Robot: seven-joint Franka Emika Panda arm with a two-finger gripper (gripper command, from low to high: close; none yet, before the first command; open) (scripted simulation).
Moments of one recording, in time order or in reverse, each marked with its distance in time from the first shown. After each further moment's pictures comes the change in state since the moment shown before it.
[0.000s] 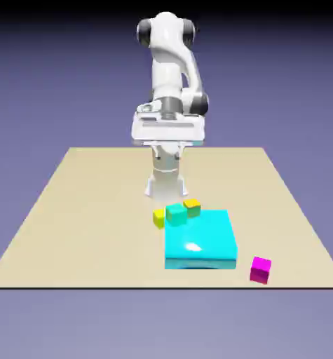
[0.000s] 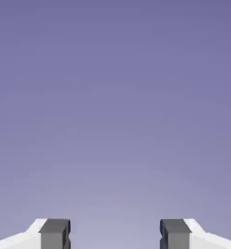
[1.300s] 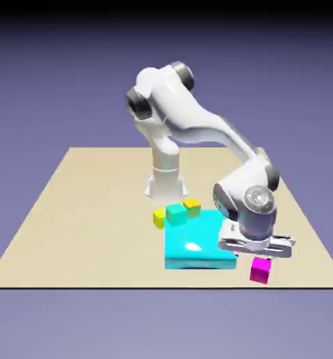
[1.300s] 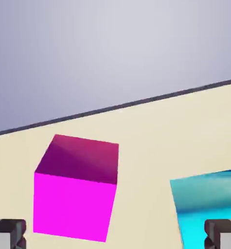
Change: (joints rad) arm -0.305 1.413 0.778 1.102 -0.246 -1.074 0.852
